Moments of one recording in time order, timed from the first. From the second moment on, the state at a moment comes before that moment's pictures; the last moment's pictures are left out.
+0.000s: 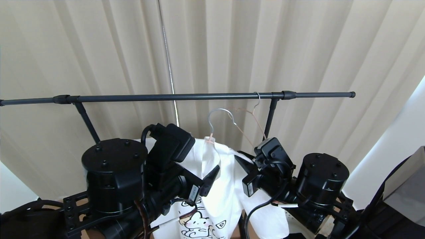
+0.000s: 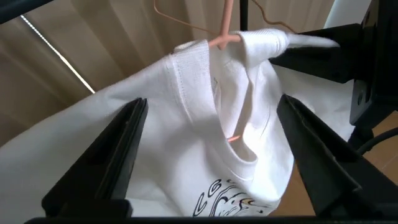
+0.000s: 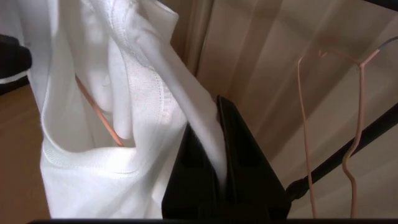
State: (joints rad) left arm -0.85 1.65 -0.58 -0.83 0.33 0.17; right arm 0.76 2.00 -0.52 -1.41 -0.16 -0.15
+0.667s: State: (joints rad) left arm -0.68 1.44 -0.50 -0.82 0.32 0.26; right arm 0.70 1.99 -0.53 -1.41 -0.14 -0.15
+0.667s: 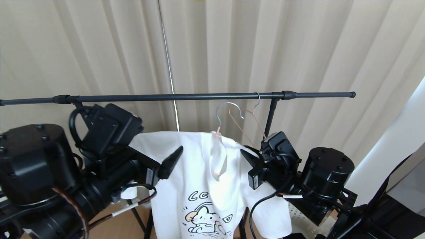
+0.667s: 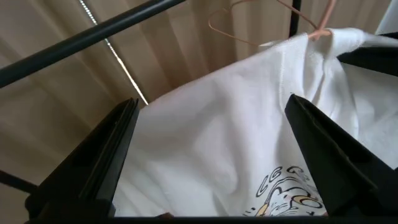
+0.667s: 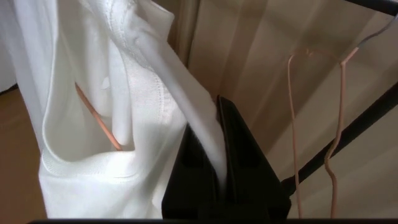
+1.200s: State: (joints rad) left arm -0.35 1.39 -0.43 -0.76 0.12 0.21; right arm 0.60 1.92 -0.50 -1.41 -0.06 -0.15
